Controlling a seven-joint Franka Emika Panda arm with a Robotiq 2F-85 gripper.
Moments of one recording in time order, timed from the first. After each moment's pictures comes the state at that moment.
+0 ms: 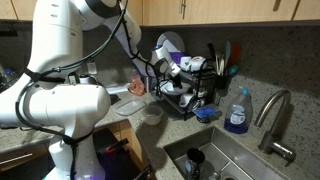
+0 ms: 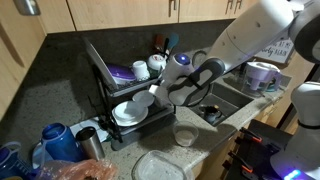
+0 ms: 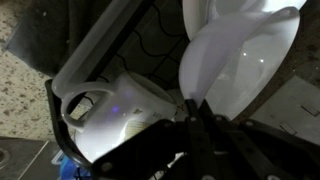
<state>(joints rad) 1.00 0.49 -0.78 -2.17 0.24 3.11 1.23</state>
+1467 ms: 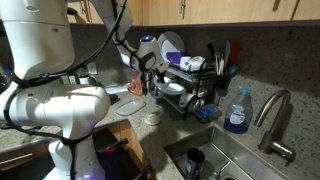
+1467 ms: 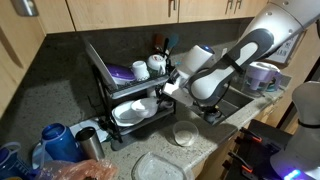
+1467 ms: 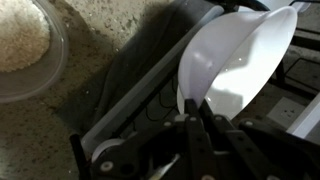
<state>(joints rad) 0.92 0.08 -0.55 -2.45 0.26 3.12 1.04</state>
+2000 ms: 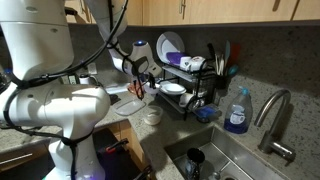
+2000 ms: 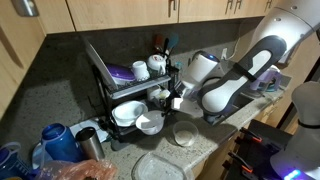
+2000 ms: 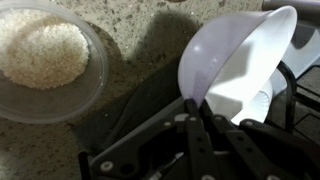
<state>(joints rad) 0.95 0.05 -0.51 -2.55 0.23 3.12 0.94</state>
